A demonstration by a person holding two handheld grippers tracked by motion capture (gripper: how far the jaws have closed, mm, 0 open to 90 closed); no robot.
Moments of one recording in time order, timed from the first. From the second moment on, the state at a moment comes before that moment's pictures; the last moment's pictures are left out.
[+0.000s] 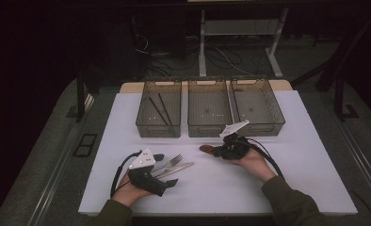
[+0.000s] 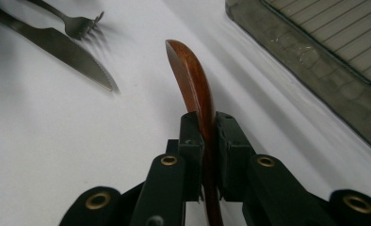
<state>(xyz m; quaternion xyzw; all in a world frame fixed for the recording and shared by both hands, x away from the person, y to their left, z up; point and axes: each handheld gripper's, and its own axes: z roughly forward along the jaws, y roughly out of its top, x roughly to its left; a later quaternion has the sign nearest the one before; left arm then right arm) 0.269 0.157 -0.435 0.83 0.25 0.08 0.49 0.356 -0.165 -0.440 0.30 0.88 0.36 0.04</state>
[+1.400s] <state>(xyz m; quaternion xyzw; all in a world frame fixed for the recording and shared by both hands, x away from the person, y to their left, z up) 0.269 0.156 -0.434 0.83 0.25 0.08 0.50 0.389 -0.185 -0.362 0.35 0.81 0.47 0.08</state>
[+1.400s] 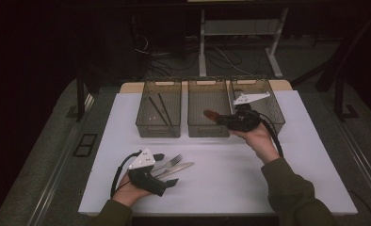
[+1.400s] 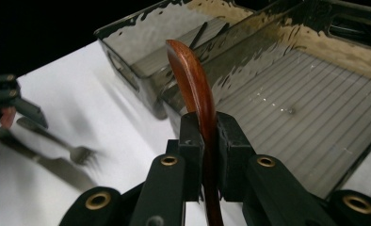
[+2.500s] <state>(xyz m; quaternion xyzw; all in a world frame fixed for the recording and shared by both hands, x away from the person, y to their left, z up) 0.267 0.154 -0.431 0.83 0.24 0.08 0.50 0.477 -0.135 -0.366 0.39 0.79 0.47 0.09</state>
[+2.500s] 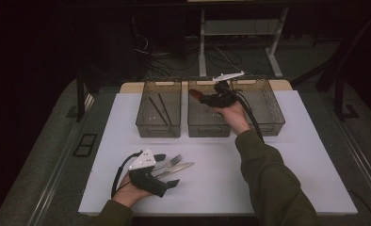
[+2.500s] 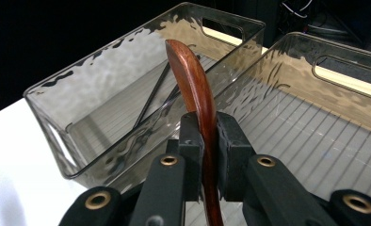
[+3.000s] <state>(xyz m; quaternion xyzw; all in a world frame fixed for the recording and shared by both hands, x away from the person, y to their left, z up) 0.267 0.154 -0.431 0.83 0.23 0.08 0.50 0.483 -0.128 -0.380 0.40 0.80 0.45 0.09</state>
